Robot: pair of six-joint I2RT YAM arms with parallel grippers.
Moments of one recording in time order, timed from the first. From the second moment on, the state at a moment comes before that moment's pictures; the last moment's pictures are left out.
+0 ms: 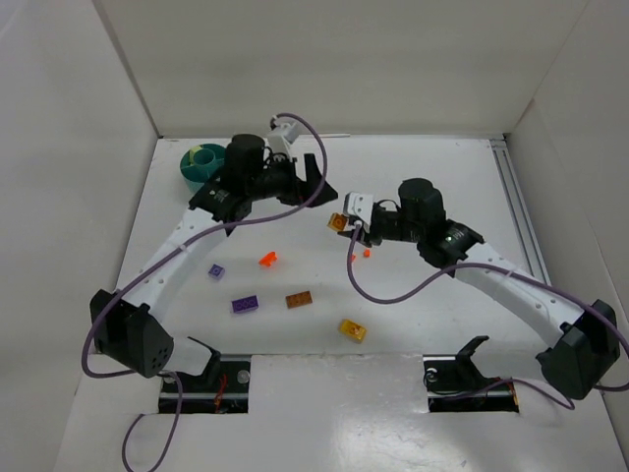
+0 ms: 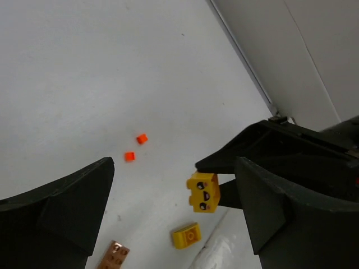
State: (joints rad) left arm -0.45 1.38 1.34 -0.36 0.49 -0.43; right arm 0.64 1.24 1.01 -0.13 -0.53 -0.63
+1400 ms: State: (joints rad) left arm -0.67 1.26 1.05 -0.15 0.57 -0.52; right arm 0.74 1.05 0.90 -0.14 -0.32 -0.56
